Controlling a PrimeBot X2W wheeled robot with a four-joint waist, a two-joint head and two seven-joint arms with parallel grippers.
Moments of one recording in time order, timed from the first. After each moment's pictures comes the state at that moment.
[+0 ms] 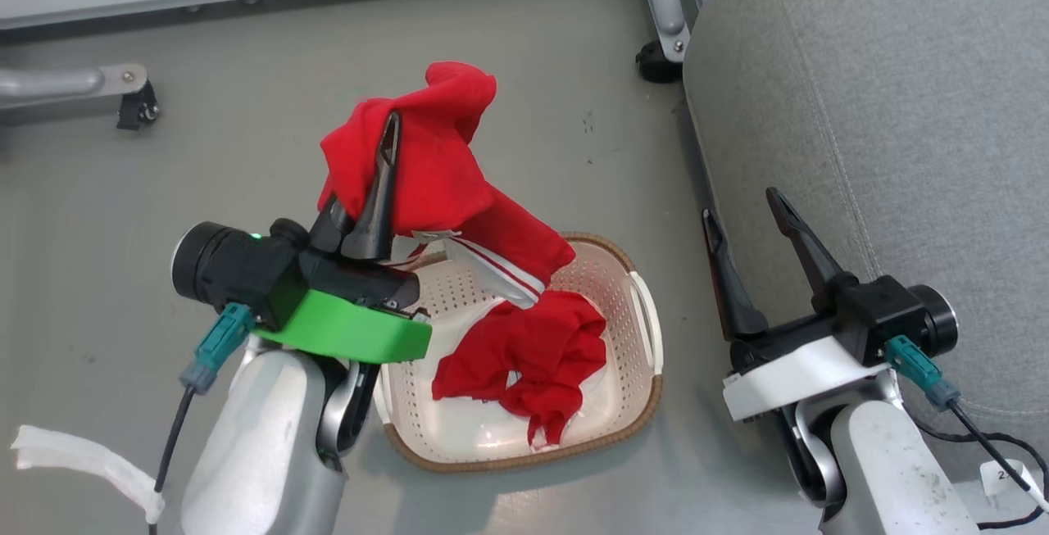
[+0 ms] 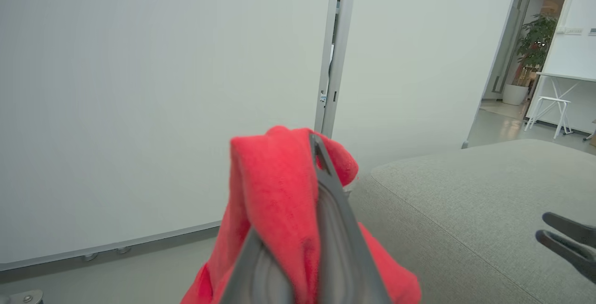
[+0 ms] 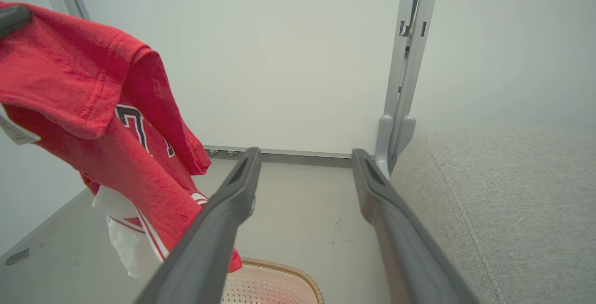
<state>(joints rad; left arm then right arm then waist) -0.40 0.07 -0.30 0.12 -0.28 -0.12 -0.26 -0.20 -0.05 0.15 0.09 0.07 0.13 -0.22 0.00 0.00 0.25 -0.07</state>
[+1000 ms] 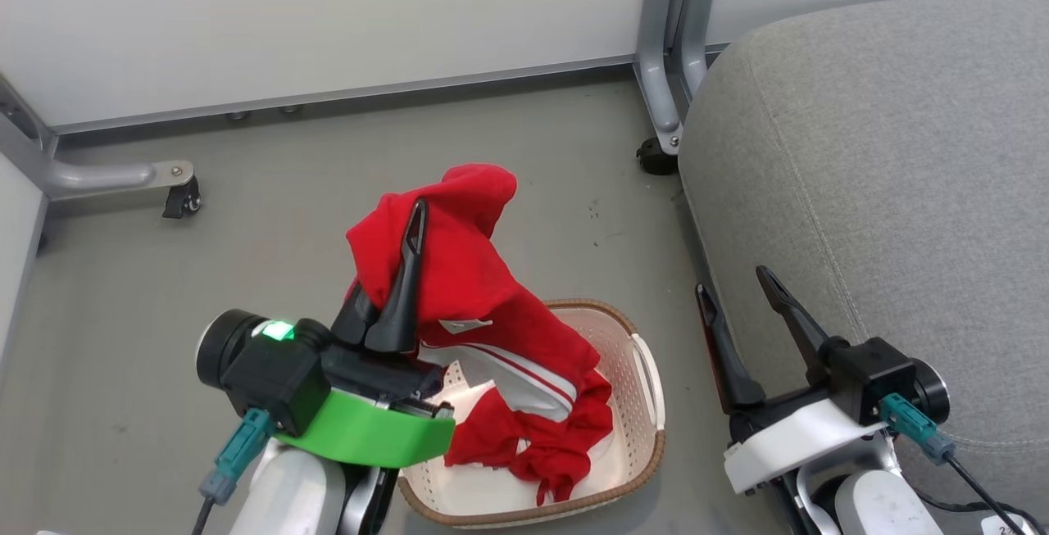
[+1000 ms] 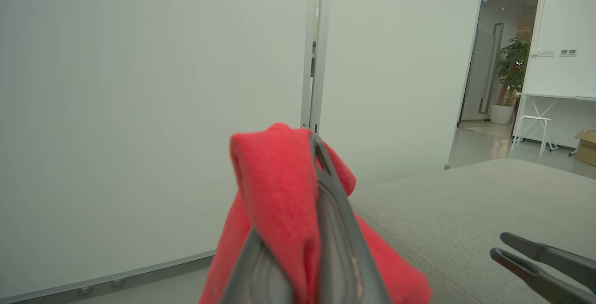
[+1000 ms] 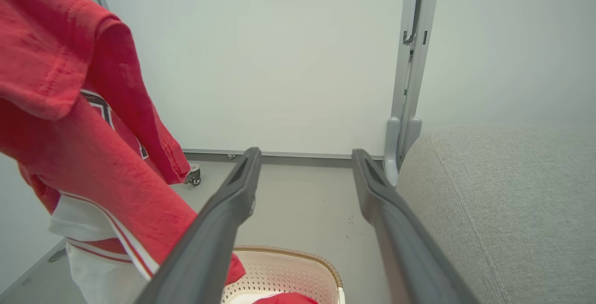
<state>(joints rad) -0.19 0.08 -0.34 -0.08 -0.26 -0.09 -0.25 -0.05 -0.05 0.17 0.02 0.11 0.13 -0.15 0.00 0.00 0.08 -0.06</state>
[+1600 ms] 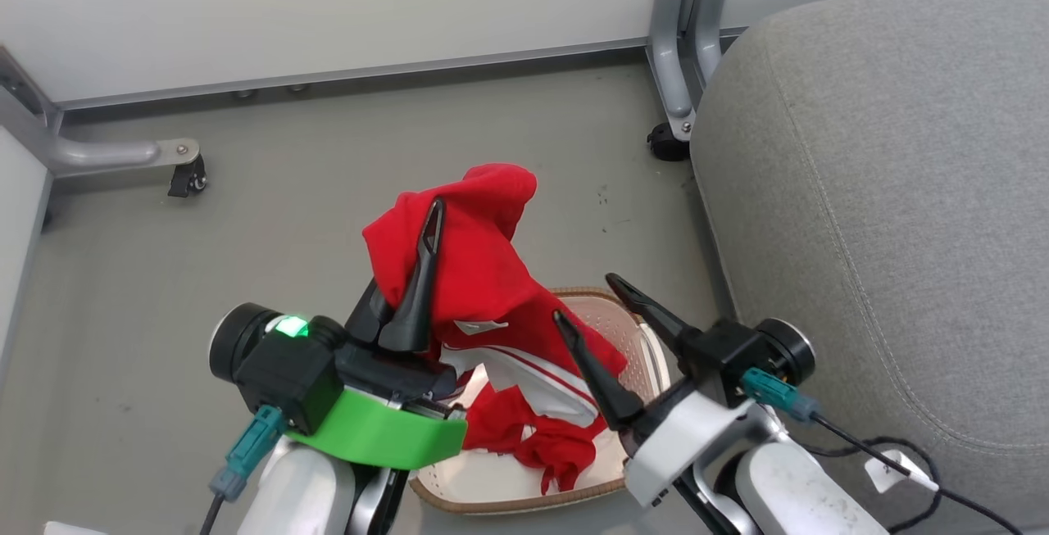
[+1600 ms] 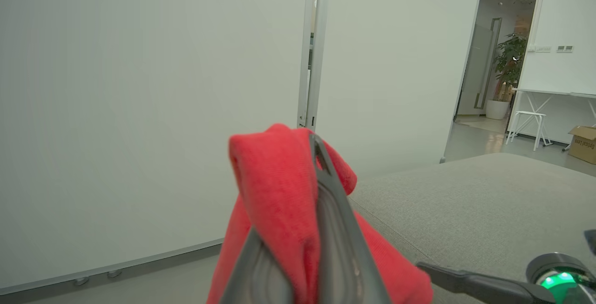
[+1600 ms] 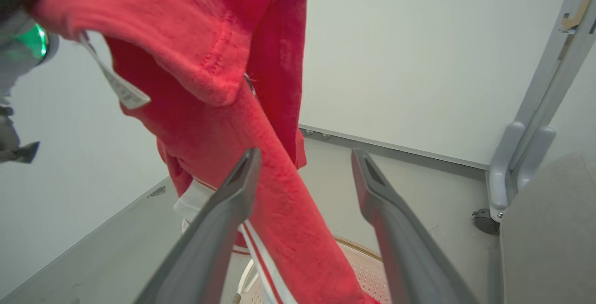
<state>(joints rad) -0.19 0.09 -0.37 -0.10 -0.27 -0.08 -0.23 -0.21 -0.10 0.49 0.11 0.21 0.13 -0.10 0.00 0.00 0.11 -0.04</state>
